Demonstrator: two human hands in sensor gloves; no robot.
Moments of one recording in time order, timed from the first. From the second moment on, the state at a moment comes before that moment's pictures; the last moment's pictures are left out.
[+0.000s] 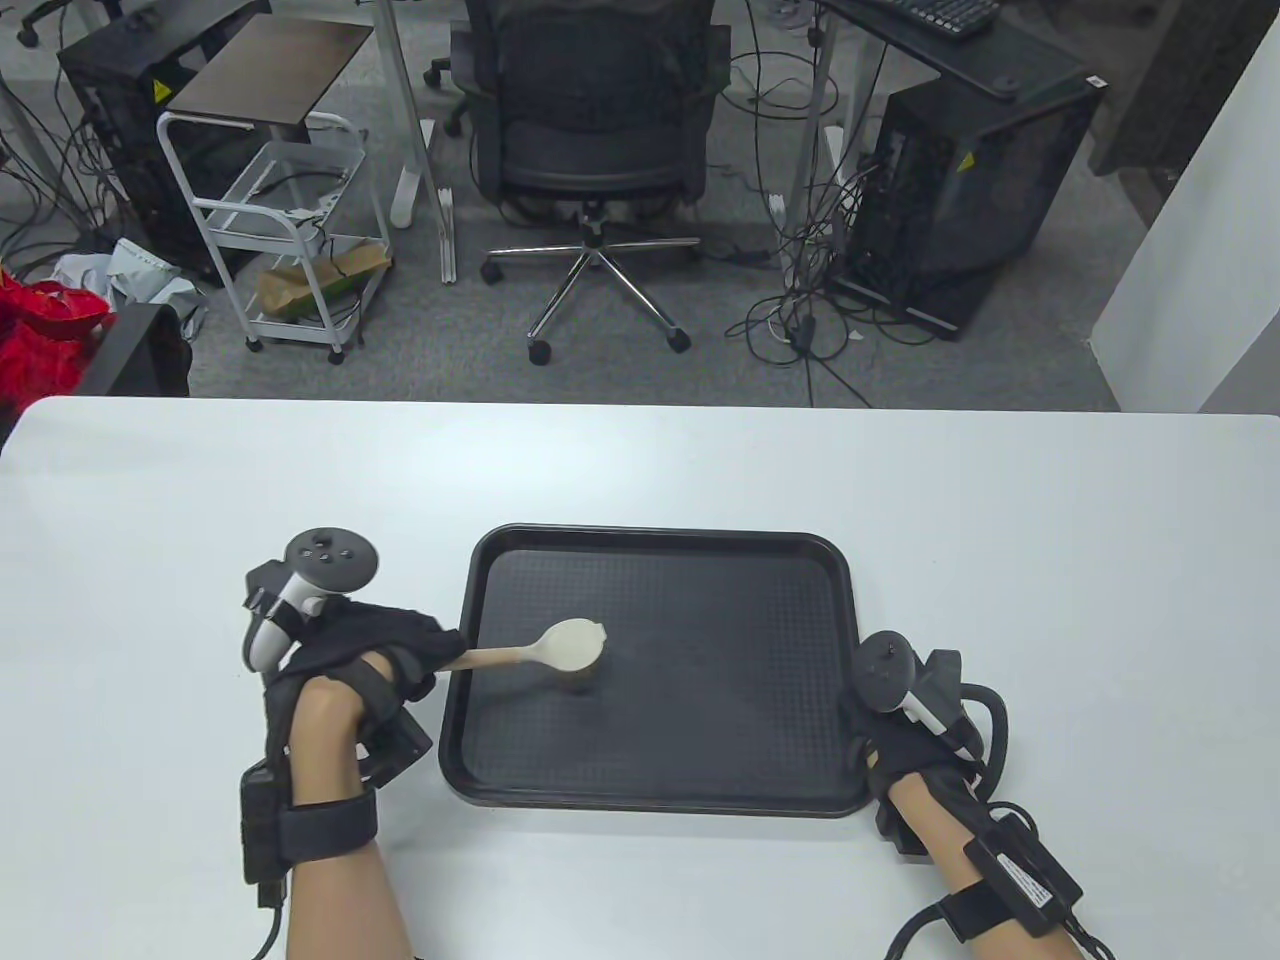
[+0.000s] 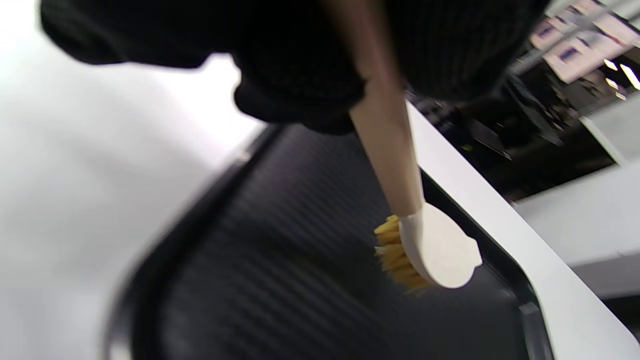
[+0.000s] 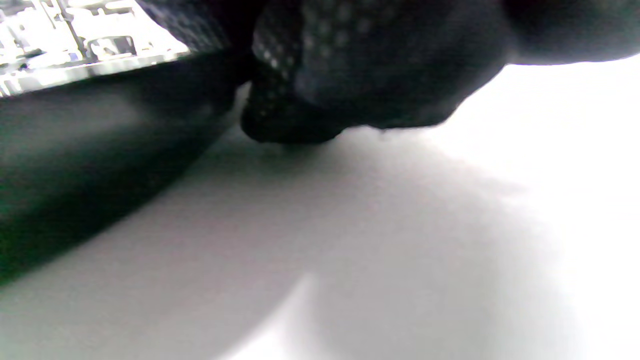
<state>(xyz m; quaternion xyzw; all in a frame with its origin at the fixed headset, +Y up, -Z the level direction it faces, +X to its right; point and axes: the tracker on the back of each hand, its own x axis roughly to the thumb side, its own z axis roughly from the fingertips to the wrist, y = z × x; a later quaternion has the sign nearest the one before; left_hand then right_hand) -0.240 -0.666 -0.360 -0.27 0.05 0.33 0.91 0.225 -0.769 -0.334 -0.05 0.09 0.99 0.07</state>
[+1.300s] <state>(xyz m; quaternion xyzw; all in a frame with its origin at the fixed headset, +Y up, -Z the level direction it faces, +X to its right) -0.055 -0.713 -0.352 -0.29 -0.07 0.26 0.92 0.225 -0.769 -0.334 -0.05 0.09 0.99 0.07</state>
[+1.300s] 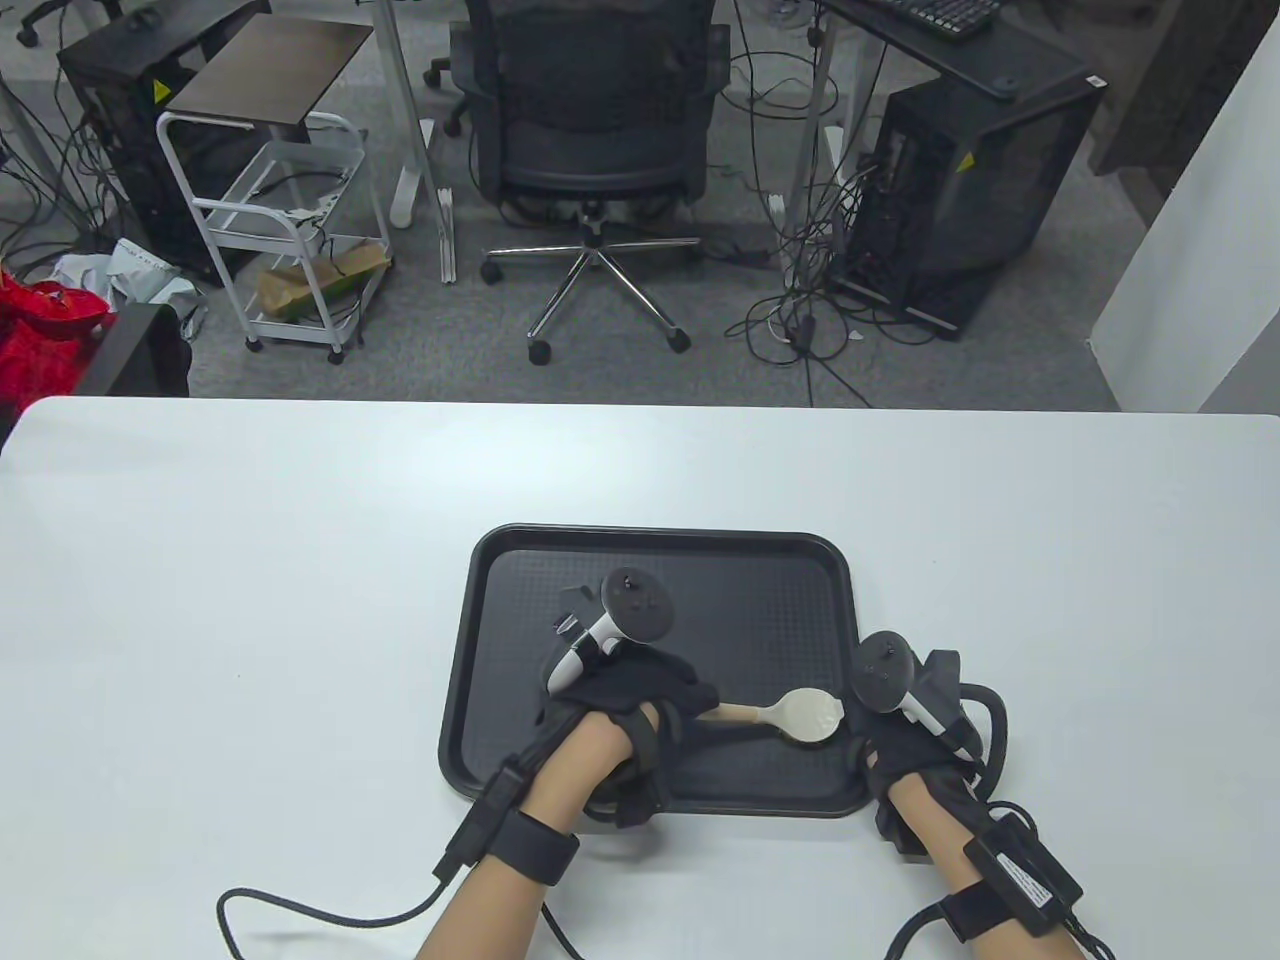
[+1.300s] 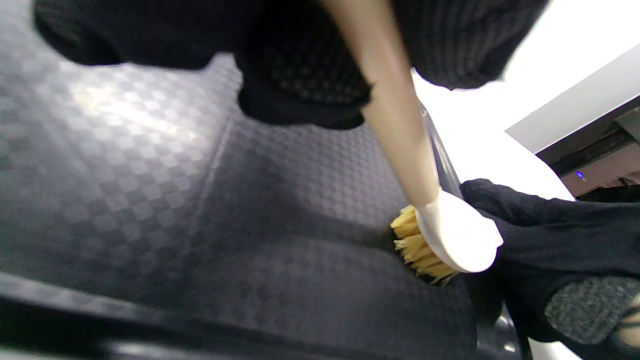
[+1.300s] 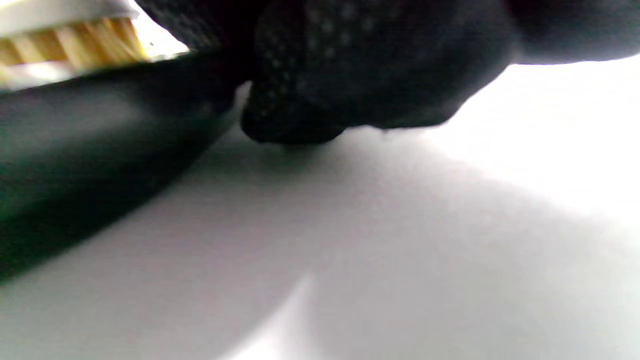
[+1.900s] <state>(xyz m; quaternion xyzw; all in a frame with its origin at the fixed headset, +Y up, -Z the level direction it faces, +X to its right) -0.135 -0.700 -0.363 -0.35 0.00 0.21 0.91 0.224 -0.770 -0.334 -0.05 0.09 0.99 0.07</state>
